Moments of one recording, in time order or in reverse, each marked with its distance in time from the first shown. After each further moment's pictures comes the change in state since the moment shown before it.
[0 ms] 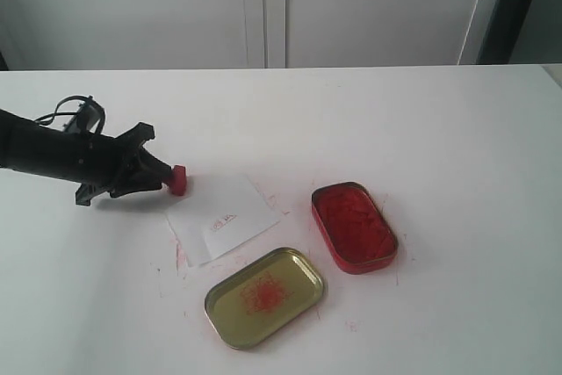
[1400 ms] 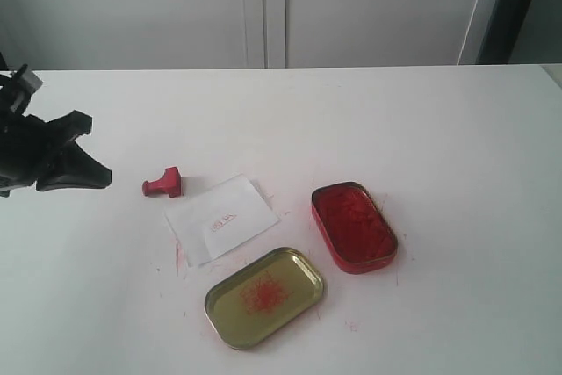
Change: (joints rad) left arm 0.102 -0.412 0.195 0.401 0.118 -0.211; right arm 0.000 0.000 0.000 0.000 0.000 0.000
